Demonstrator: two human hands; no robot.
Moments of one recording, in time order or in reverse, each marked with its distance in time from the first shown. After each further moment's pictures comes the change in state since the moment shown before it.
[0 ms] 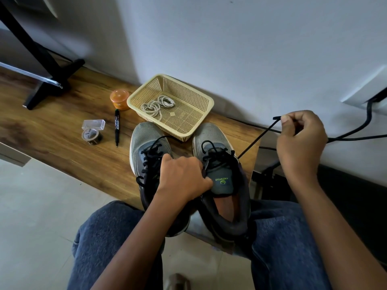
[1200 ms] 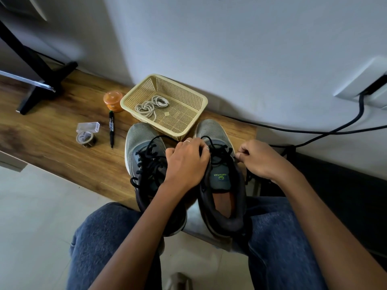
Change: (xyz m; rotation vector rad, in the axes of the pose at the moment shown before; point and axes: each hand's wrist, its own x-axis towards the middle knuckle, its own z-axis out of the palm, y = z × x) left_hand 0.025 0.012 0.015 -0.488 0.219 -0.030; right_hand -0.012 -0.001 0.011 -0.408 -1.034 0.051
